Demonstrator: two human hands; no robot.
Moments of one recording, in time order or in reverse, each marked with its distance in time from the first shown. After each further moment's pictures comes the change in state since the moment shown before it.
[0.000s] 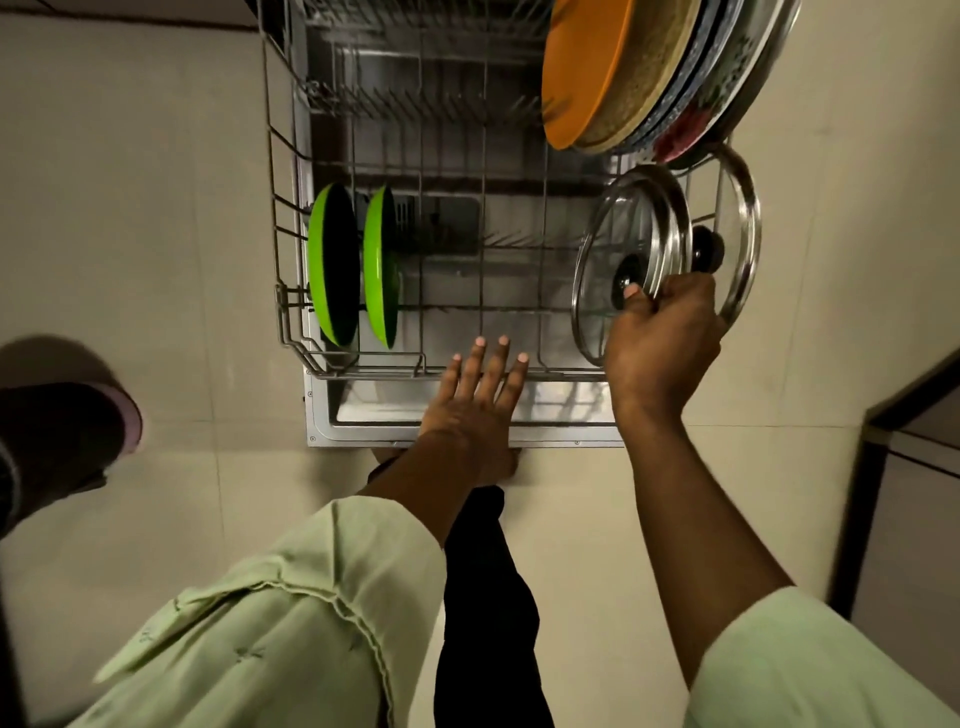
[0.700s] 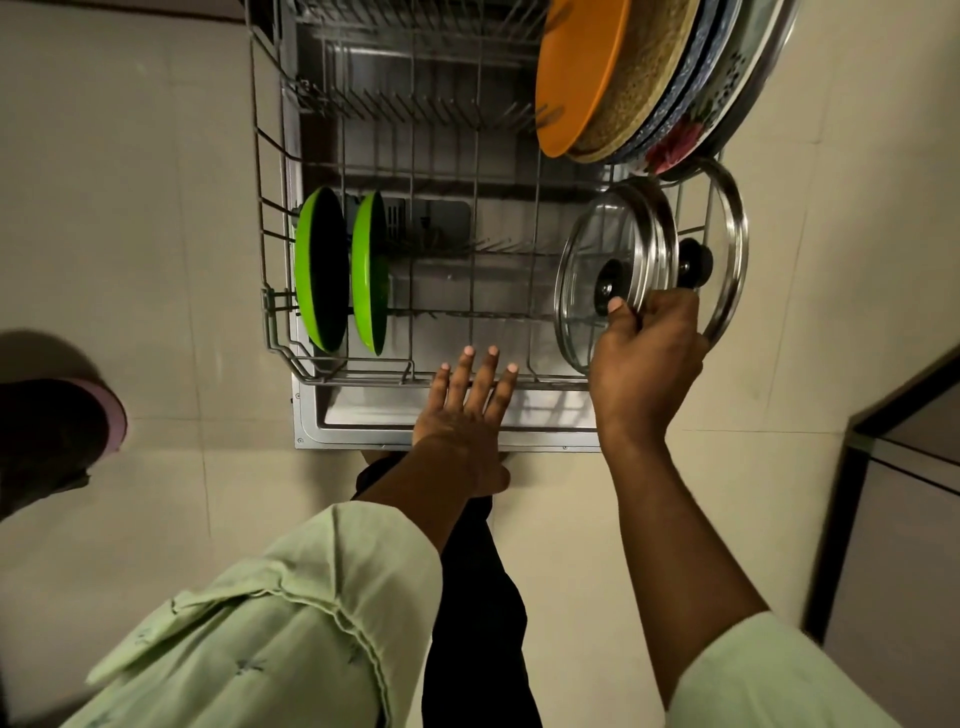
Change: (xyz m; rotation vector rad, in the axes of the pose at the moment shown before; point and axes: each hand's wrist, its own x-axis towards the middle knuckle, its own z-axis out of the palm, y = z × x) left_hand 0.008 0.005 0.003 0.034 -0.063 -0.023; right_hand 0.003 0.005 0.003 0.038 -0.016 -0.065
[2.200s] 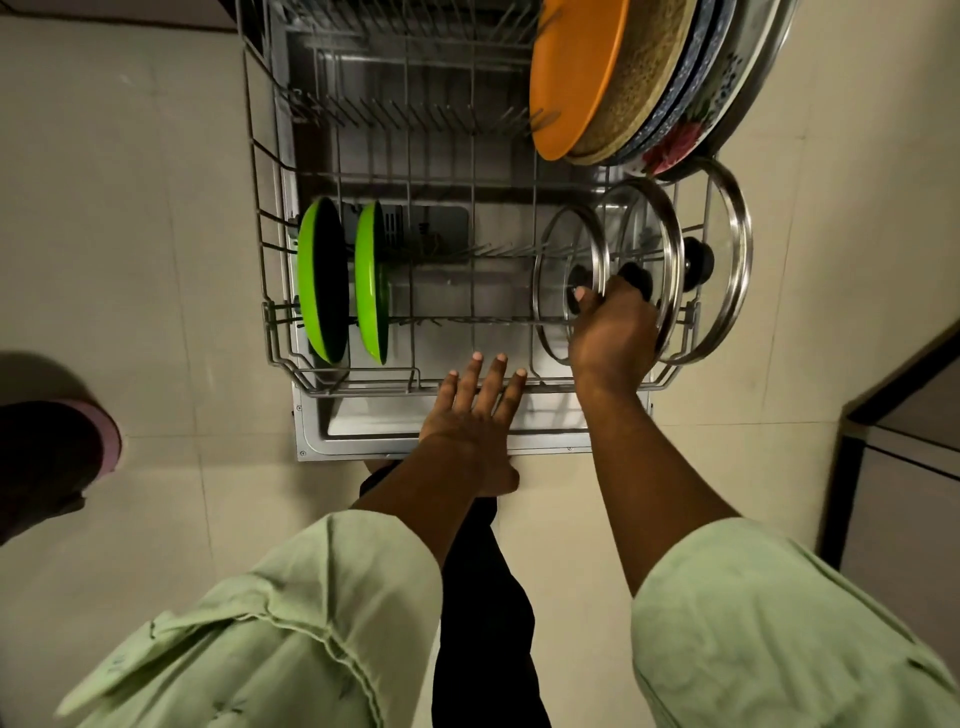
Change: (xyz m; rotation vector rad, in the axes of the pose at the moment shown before) left_hand 0.001 -0.009 -0.007 -0.067 -0.024 0.088; right_hand 0.018 0.007 0.050 -0.326 -0.181 0.016
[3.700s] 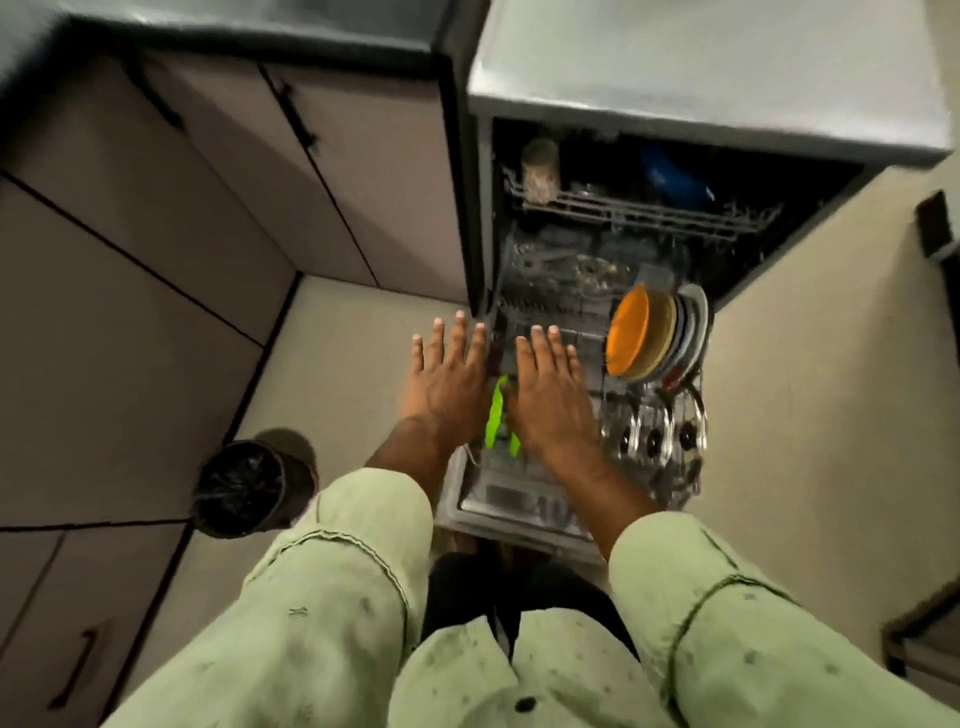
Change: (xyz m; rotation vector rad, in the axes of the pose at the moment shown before) left_hand -0.377 -0.060 -0.133 -0.110 0.779 -0.436; right_hand -0.254 -0.151 -0.222 -0.256 -0.099 -0.989
